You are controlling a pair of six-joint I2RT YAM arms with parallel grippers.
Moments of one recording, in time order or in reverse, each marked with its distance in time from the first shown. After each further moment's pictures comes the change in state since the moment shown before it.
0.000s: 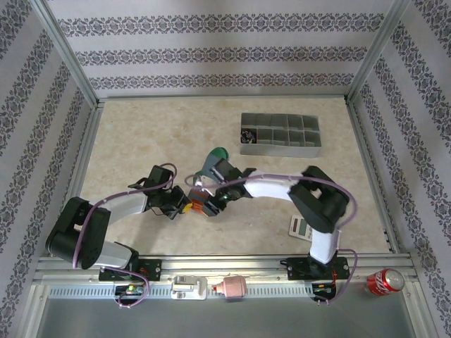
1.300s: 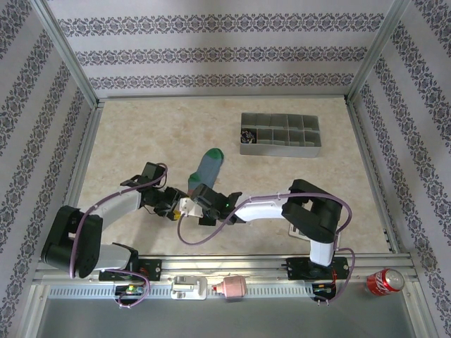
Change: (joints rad) left arm 0.080 -0.082 0.049 -0.210 0.058 -0.070; right arm 0.223 0.049 -0.014 0.172 0.444 -0.302
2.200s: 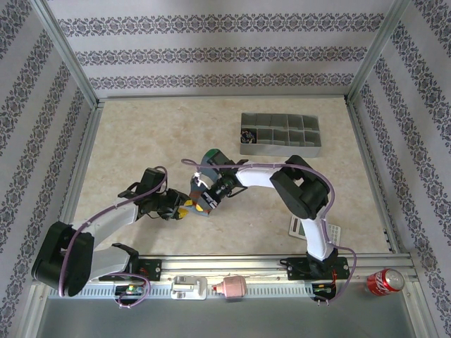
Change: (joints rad) left arm -0.081 -0.124 -0.111 0.179 0.003 -0.090; right arm -0.320 0.217 0.231 -0.259 -0.851 0.443
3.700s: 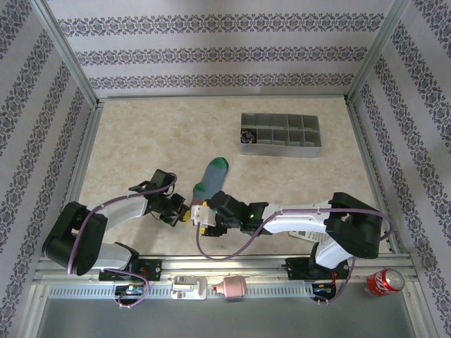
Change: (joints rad) left arm -0.044 0.169 0.054 -0.089 -0.025 -0.035; right arm 0.404 -0.516 -0.481 0.372 0.874 -0.448
